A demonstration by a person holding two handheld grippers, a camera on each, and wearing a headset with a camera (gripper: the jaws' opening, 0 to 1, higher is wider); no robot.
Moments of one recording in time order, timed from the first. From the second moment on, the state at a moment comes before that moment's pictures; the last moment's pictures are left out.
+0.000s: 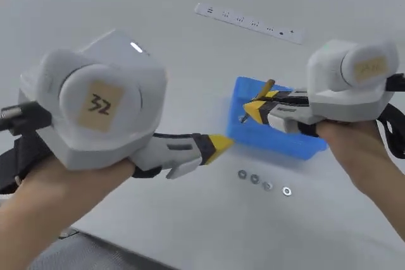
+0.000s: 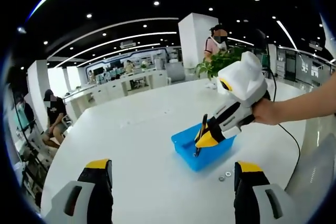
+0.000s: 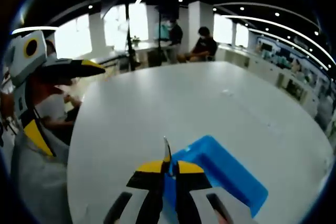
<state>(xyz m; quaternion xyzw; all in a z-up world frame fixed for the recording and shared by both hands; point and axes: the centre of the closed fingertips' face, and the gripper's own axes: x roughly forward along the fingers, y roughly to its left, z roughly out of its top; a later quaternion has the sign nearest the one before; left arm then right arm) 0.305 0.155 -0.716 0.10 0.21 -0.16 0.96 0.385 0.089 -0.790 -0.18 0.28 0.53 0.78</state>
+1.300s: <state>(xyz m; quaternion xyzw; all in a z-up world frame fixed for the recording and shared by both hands) 0.273 0.145 -0.744 0.10 0.28 -0.19 0.94 0.379 0.081 -0.761 -0.15 0.28 0.53 0.79</state>
